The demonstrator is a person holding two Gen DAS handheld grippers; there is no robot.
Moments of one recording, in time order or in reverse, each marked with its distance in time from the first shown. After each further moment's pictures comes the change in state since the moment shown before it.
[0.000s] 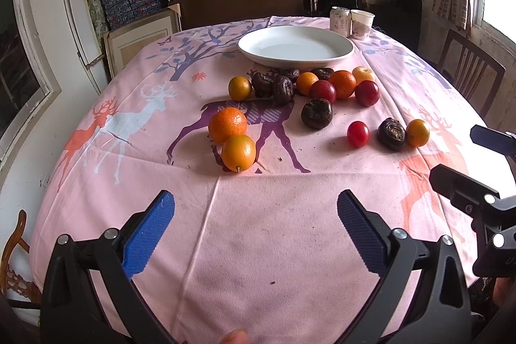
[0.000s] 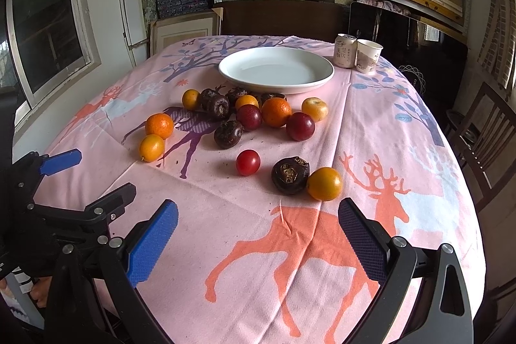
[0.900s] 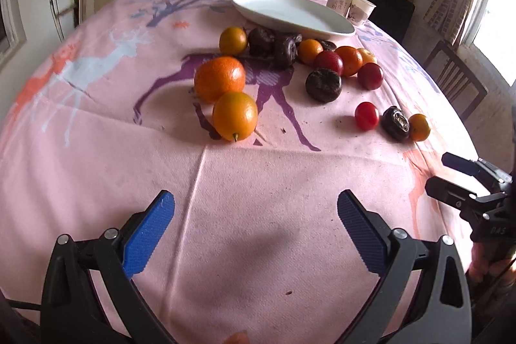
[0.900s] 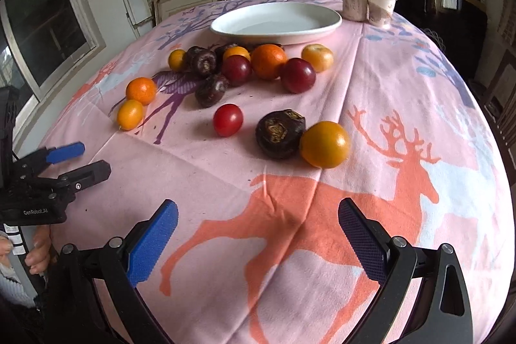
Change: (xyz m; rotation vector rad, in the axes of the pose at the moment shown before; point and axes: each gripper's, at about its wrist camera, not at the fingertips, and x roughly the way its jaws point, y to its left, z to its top) left arm 0.059 0.042 -0.014 -0.156 0.183 -0.250; right arm 0.058 -0.052 -0.018 0.104 0.149 0.136
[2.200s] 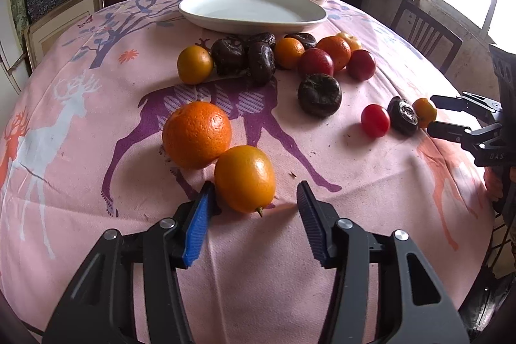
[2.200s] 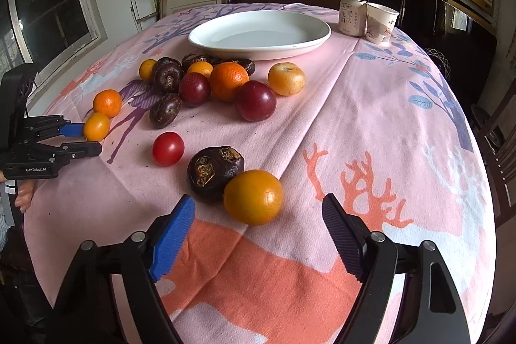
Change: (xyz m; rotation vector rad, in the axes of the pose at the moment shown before) left arm 0.034 -0.005 0.053 0.298 0.024 -0.063; right arm 0.022 -0.035 0.037 -0.158 -0.003 -0.033
